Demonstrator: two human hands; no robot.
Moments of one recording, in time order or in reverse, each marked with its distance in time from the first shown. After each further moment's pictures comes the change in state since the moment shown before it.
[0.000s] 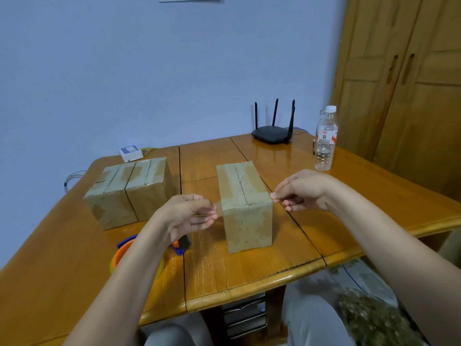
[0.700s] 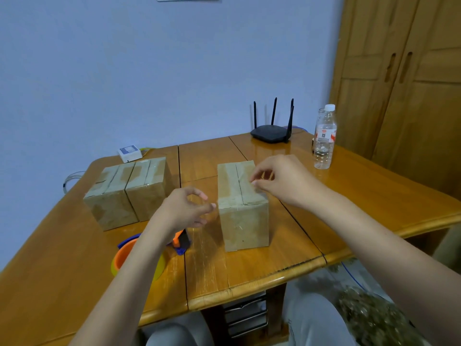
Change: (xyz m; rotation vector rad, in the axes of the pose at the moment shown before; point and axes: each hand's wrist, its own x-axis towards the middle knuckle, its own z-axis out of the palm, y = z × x) left_hand -0.011 0.003 0.000 0.536 0.202 0.179; right_hand -0.017 -0.019 0.037 -0.655 0.294 -0.700
